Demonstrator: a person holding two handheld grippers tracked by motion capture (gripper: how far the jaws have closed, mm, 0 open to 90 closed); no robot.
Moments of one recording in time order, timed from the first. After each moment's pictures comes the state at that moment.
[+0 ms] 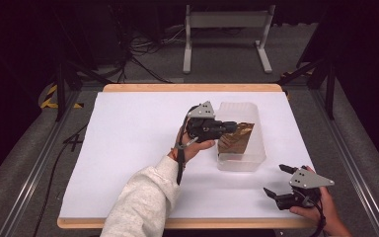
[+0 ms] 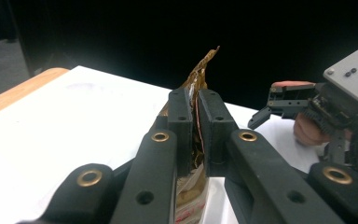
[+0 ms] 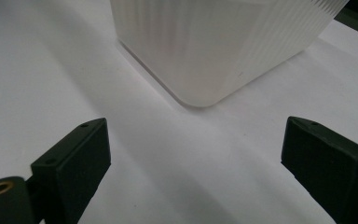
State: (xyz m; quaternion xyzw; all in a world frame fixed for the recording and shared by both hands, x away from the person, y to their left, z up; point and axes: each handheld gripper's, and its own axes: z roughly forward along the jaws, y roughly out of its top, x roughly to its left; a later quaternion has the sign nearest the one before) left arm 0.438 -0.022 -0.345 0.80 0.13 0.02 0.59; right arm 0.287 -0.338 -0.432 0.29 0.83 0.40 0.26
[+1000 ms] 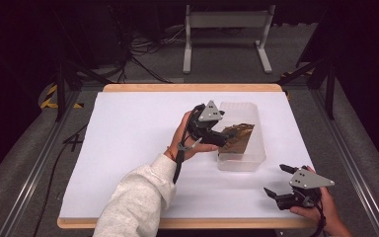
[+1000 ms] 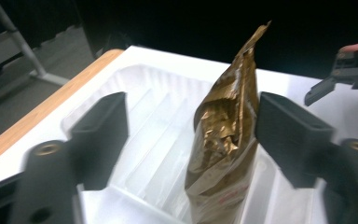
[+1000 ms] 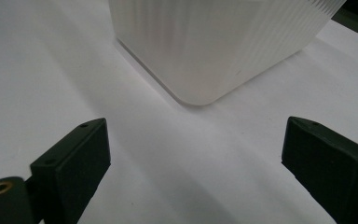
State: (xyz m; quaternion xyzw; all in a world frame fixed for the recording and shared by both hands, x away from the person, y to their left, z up) left arm 0.426 -0.026 -0.329 0.84 0.15 0.14 0.50; right arm 0.287 -0.339 -0.432 0.28 0.83 0.40 0.27
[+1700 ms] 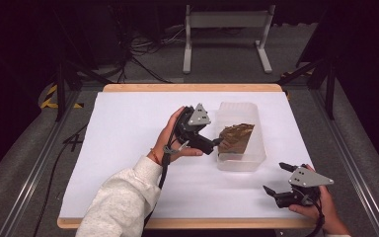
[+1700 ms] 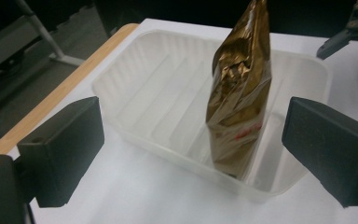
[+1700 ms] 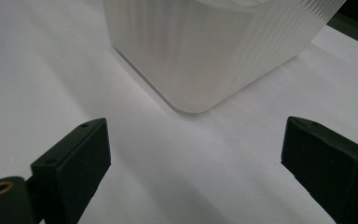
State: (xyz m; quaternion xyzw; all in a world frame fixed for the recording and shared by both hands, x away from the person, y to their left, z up) left arm 0.415 0.007 -0.325 0.86 0.15 0.18 0.46; right arm 0.290 -0.337 -0.430 0.29 0.83 0.40 0.27
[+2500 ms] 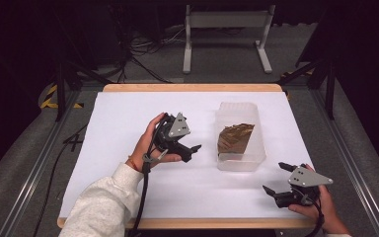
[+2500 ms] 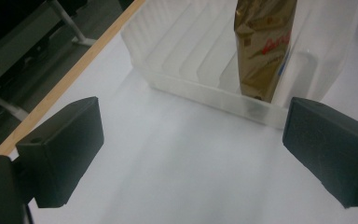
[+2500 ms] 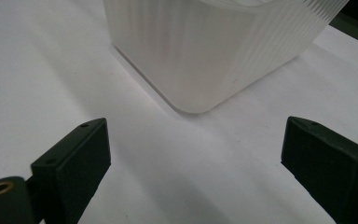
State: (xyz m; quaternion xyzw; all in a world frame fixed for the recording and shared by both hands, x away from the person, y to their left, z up) left arm 0.403 0.055 -0.342 0.88 0.15 0.22 0.41; right arm 0.291 -0.336 -0.430 0.28 0.83 0.40 0.27
